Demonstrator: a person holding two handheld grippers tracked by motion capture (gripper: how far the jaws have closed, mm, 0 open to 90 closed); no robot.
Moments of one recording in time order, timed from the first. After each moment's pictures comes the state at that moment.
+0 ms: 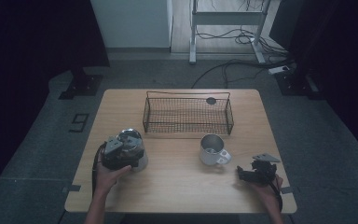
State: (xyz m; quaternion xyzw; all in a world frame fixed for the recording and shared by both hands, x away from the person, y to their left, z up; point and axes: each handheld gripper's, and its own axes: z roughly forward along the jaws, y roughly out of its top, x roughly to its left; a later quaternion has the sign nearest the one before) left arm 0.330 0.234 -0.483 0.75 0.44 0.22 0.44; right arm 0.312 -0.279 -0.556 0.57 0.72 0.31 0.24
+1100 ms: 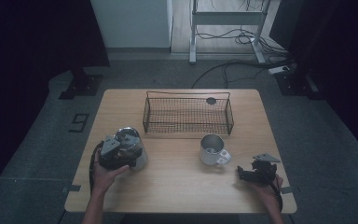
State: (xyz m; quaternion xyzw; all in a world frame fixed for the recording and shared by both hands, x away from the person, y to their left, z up) left arm 0.324 0.236 -0.466 0.74 0.42 0.24 0.46; right arm 0.312 -0.280 -0.556 0.57 0.72 0.31 0.24
